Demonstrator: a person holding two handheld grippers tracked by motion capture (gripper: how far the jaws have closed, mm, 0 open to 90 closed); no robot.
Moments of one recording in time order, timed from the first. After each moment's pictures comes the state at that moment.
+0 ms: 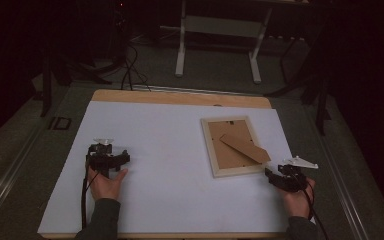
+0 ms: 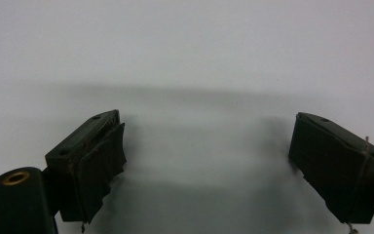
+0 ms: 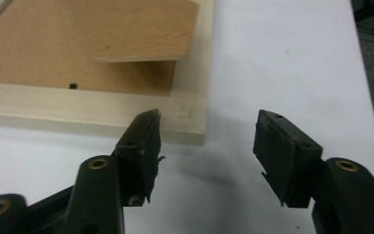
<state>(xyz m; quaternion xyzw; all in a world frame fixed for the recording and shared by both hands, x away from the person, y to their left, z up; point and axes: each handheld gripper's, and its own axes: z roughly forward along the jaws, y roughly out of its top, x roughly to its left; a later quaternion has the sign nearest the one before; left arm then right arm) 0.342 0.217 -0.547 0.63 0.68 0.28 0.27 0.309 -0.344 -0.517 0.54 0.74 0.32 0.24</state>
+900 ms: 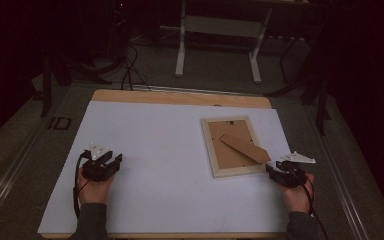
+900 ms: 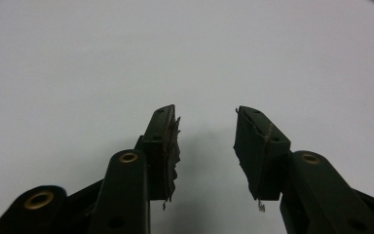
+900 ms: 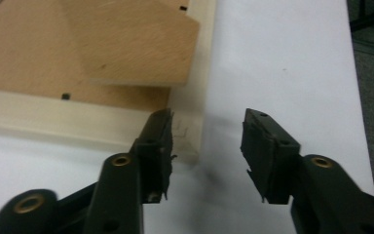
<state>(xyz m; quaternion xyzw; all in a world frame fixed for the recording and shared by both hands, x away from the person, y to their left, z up) 0.295 0.223 -0.520 0.70 0.55 0.28 0.36 0.322 -0.344 -0.511 0.53 0.75 0.31 0.25</state>
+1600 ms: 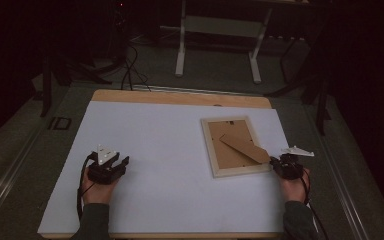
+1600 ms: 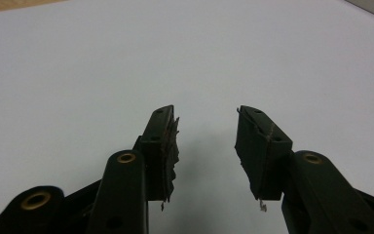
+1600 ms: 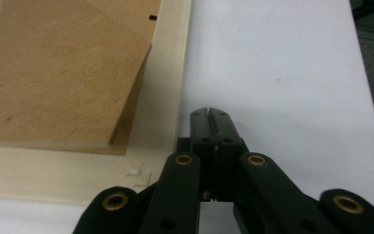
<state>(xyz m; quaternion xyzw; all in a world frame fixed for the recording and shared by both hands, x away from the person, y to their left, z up) 0.288 0.210 -0.518 0.72 0.52 0.27 0.37 0.353 -0.353 -0.527 0.56 0.72 0.33 0.24</state>
